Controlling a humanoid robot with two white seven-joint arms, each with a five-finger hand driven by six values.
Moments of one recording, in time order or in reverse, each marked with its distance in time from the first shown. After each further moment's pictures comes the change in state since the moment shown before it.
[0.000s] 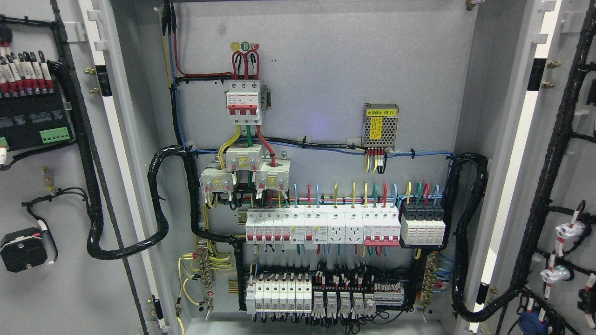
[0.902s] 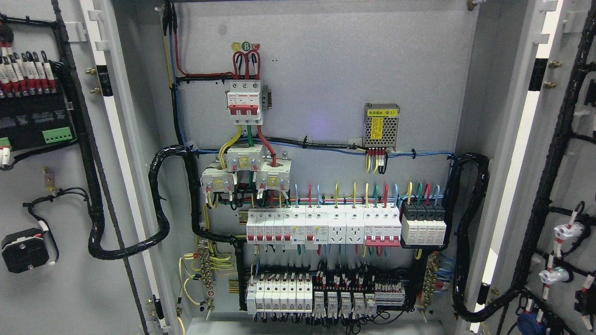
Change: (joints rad) left arm 0.140 -0.036 -0.143 -0.237 -0.001 0.000 -0.002; right arm -0.032 -0.042 0.086 -0.007 0.006 -0.044 0.022
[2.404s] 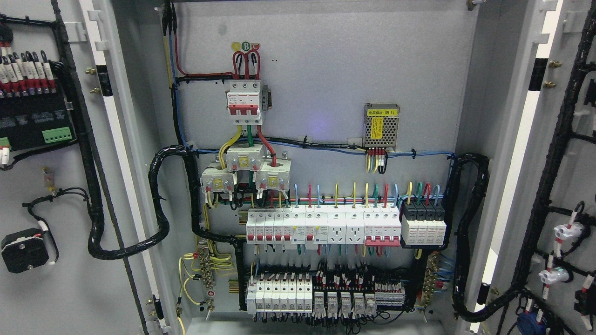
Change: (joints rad) left arm 0.284 -0.297 -0.418 -0.124 -0.463 0.177 0.035; right arm -0.172 0.017 0.597 0.223 0.156 0.005 0.033
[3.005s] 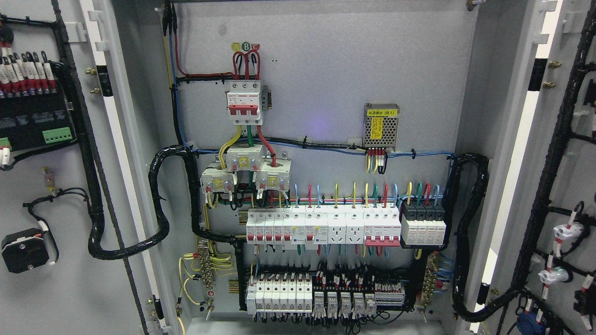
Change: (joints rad) left arm 0.150 0.016 -0.038 0.132 0.027 0.167 -0.003; right arm 0.075 0.026 0.160 0.211 0.010 -0.021 0.000
